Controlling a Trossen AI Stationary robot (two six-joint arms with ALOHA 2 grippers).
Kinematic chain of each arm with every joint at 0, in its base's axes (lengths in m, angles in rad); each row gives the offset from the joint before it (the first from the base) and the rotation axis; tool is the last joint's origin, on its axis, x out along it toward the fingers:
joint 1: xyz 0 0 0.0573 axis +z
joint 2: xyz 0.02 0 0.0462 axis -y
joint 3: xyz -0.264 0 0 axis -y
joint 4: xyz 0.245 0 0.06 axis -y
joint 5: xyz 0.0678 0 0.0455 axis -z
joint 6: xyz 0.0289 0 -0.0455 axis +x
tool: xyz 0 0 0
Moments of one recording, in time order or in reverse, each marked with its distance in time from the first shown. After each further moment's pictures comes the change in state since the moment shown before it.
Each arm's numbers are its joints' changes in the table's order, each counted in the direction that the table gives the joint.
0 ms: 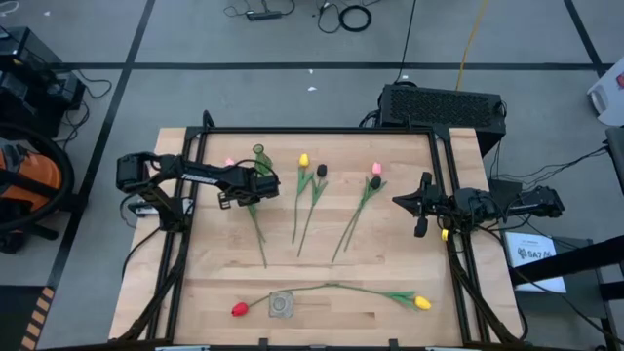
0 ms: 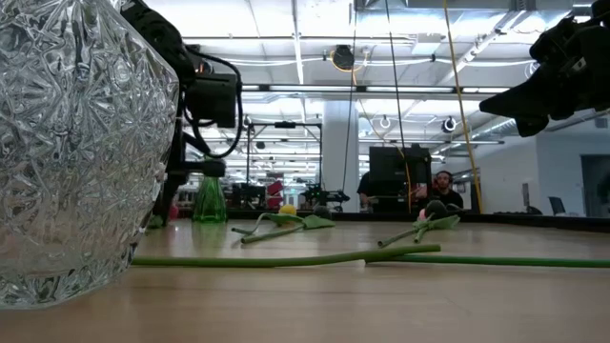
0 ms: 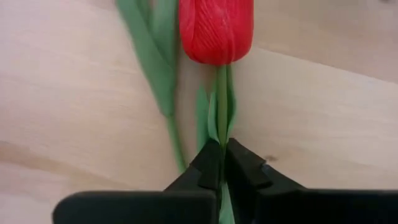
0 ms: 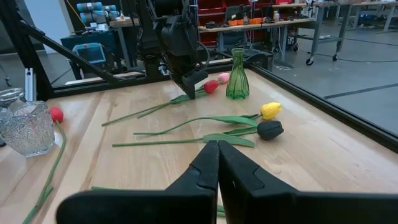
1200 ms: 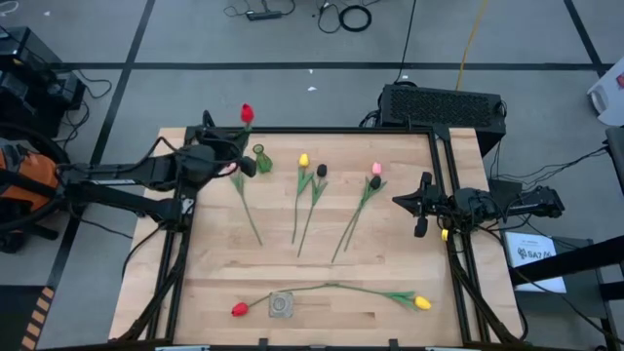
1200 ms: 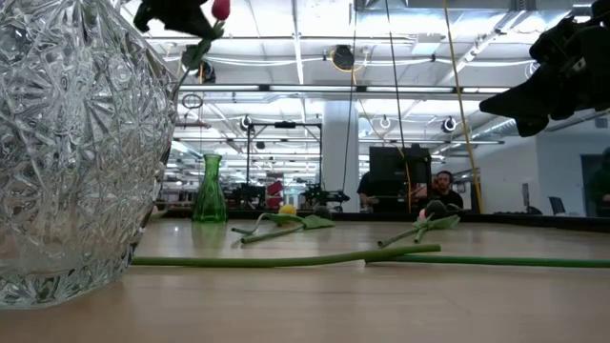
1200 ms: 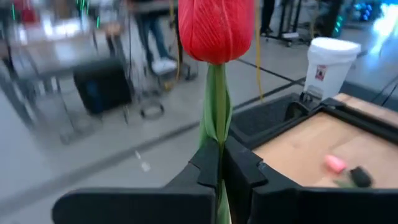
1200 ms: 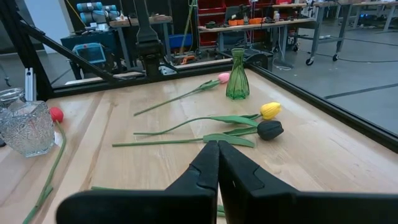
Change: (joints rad) left arm -0.166 0.658 0.125 0.492 -0.647 1.467; right arm 0.000 0.000 0.000 0.000 0.000 0.000
